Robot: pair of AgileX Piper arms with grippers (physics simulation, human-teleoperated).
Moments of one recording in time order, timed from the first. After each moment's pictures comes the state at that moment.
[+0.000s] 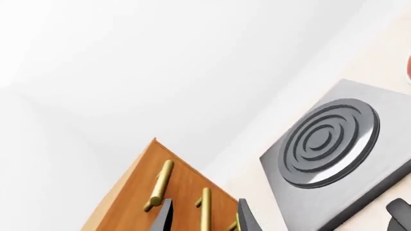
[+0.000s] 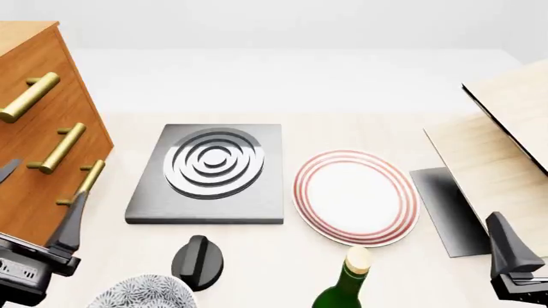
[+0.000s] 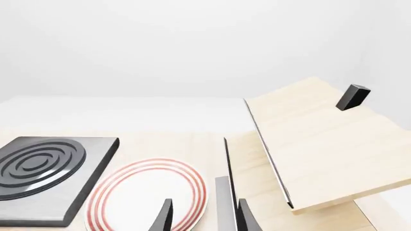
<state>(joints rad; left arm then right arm) -0.15 0.40 -0.03 -0.44 0.89 0.00 0.01 0.00 0.00 -0.01</state>
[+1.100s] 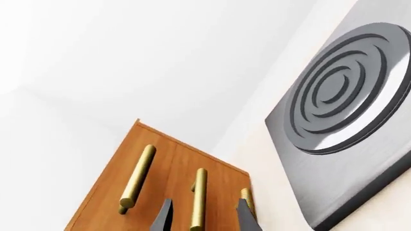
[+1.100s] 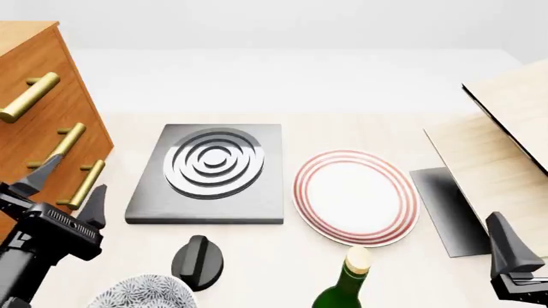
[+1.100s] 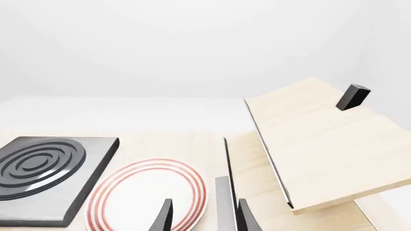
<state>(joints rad) -0.02 1.21 0.00 -1.18 1.07 0.00 0.01 0.00 0.00 -0.01</state>
